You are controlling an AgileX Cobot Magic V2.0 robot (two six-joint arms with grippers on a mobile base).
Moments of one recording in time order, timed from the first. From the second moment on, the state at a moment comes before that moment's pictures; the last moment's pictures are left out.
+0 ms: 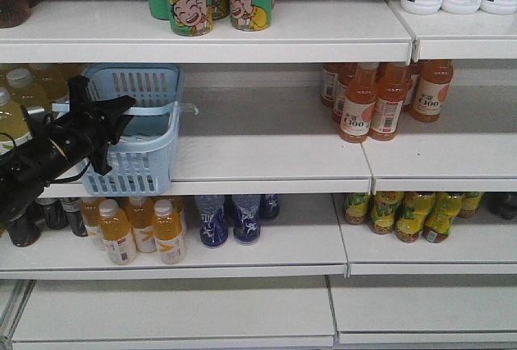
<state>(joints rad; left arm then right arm) 0.03 2.03 -1.04 0.67 -0.96 -2.02 0.01 -0.01 0.03 -0.08 0.01 0.20</state>
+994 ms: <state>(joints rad) -0.19 1.88 -0.73 1.38 -1.15 -2.14 0.01 -0.01 0.03 -0.08 0.01 0.20</state>
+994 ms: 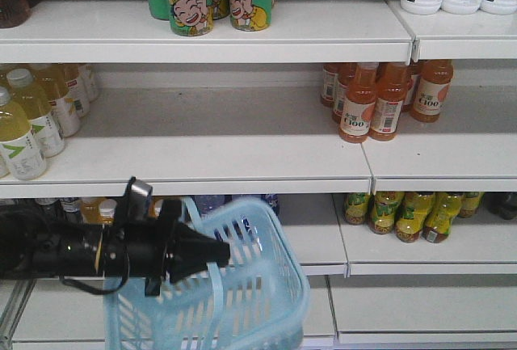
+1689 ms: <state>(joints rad) -0.51 1.72 -0.61 1.20 -1.14 -2.06 0.01 -0.01 0.03 -0.08 0.01 0.20</state>
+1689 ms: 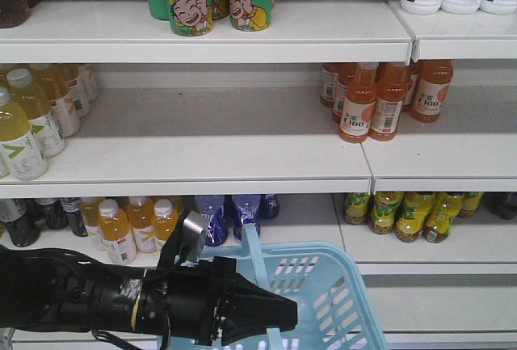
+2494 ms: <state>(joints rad) -0.52 1.66 -0.61 1.09 -1.14 -2.07 0.01 -0.01 0.03 -0.08 0.01 0.20</state>
